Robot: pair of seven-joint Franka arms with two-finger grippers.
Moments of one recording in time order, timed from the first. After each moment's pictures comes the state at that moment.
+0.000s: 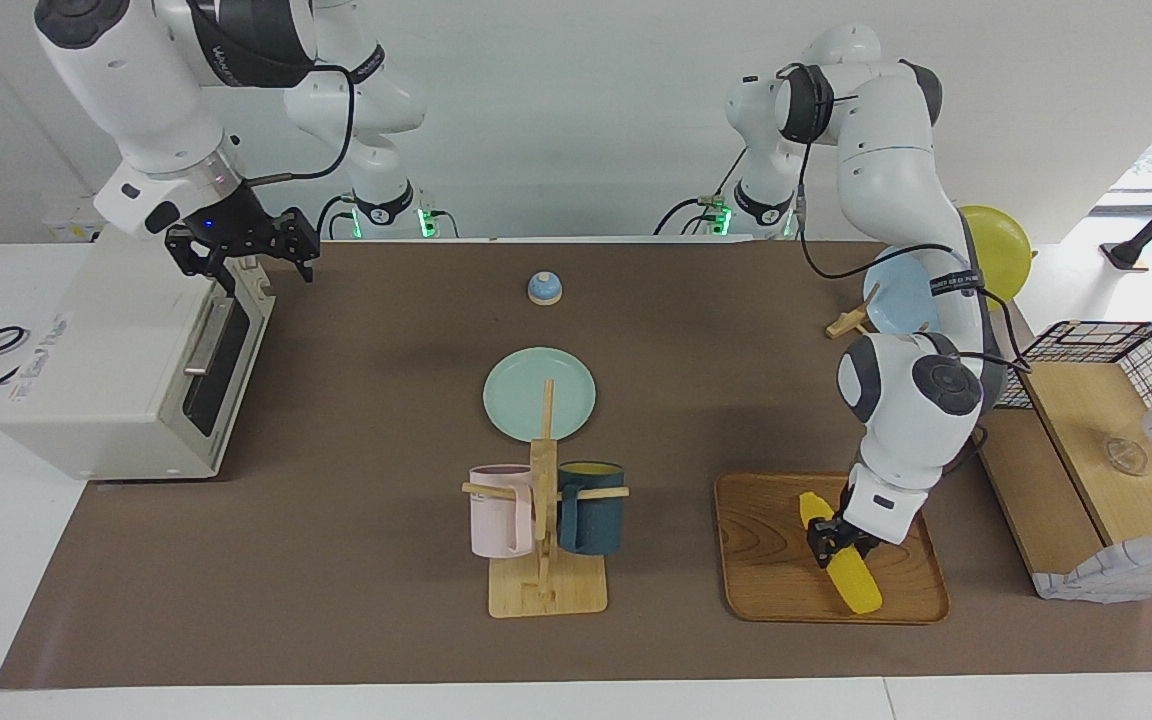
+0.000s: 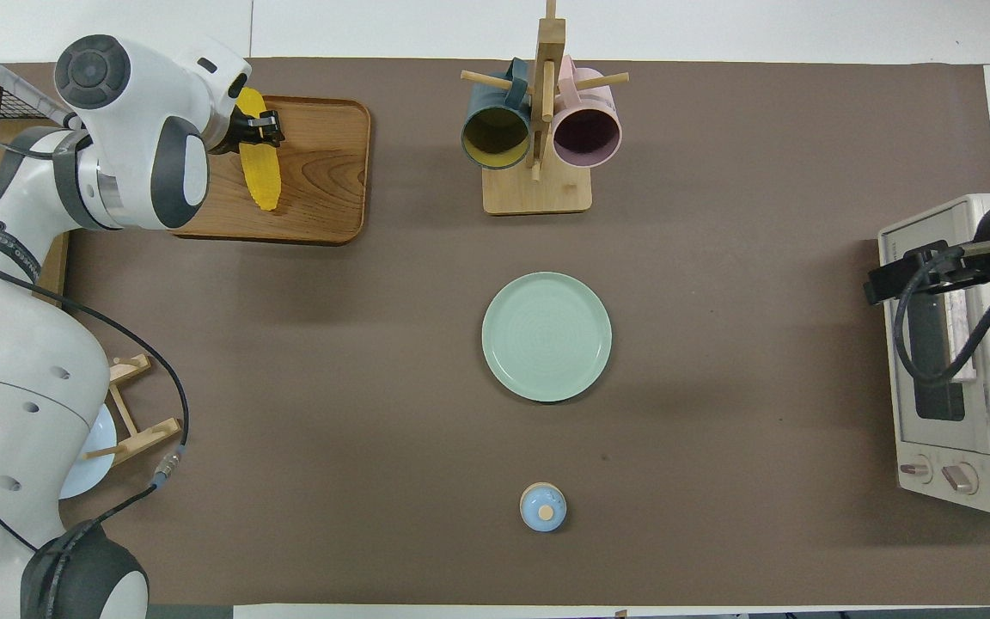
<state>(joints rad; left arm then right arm) -0.21 0.73 0.05 -1.34 -0.07 2.30 -0.20 0.02 -0.03 -0.02 -1.68 0.02 1.57 -0.14</state>
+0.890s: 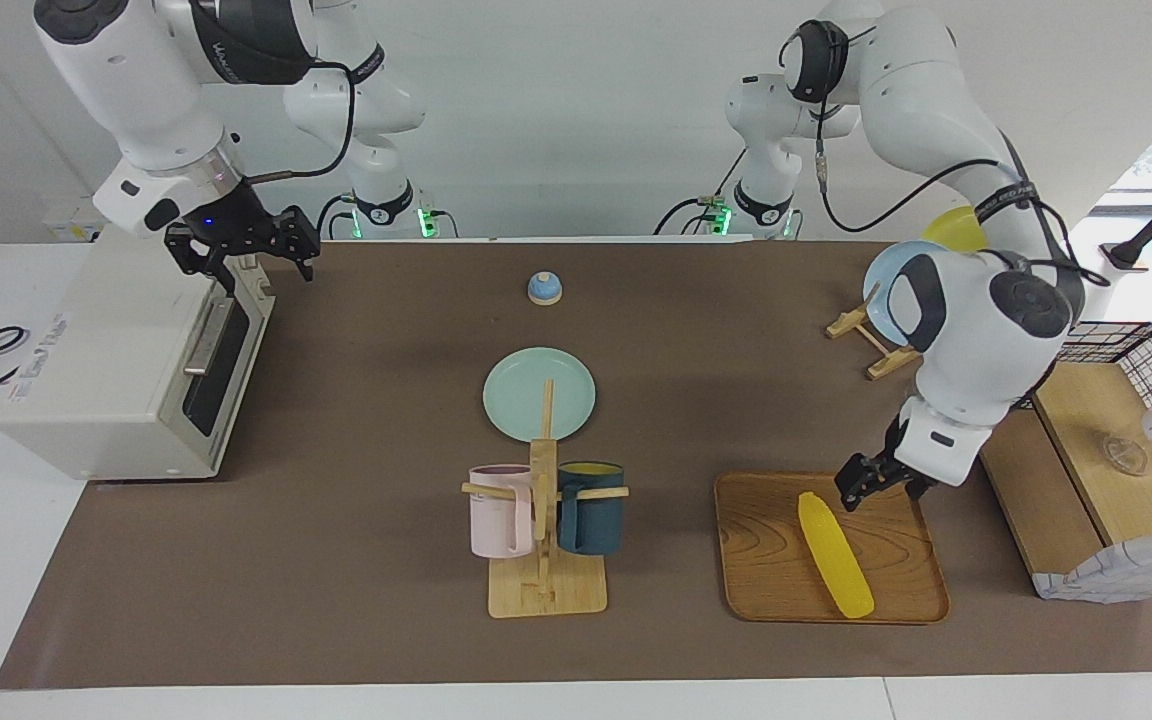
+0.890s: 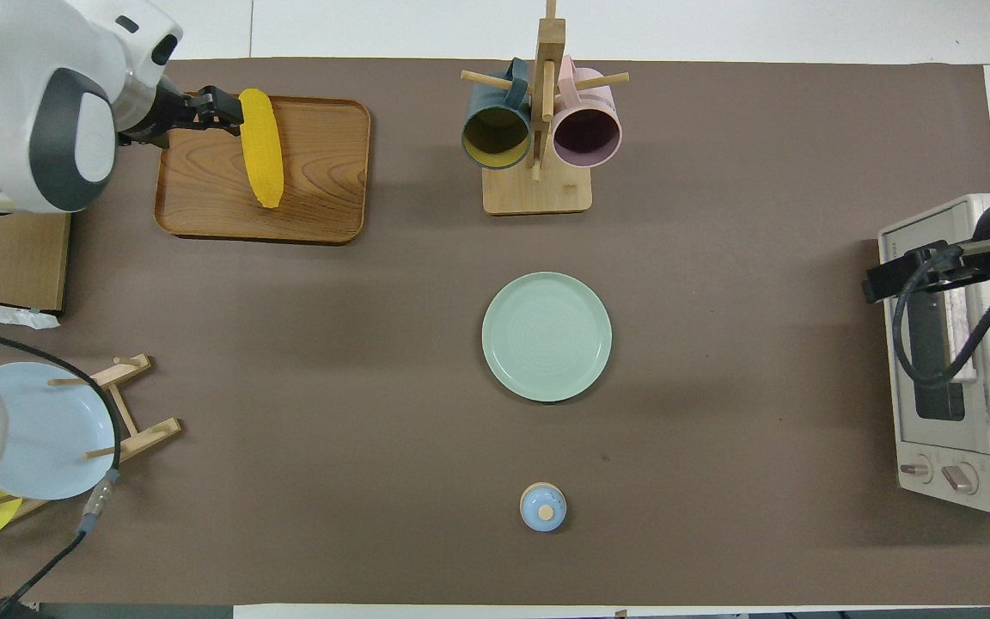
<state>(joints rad) -0.19 0.50 0.07 -1.32 -0.07 1.94 -0.20 0.02 -0.03 -0.02 -1.67 0.02 1.57 -0.14</state>
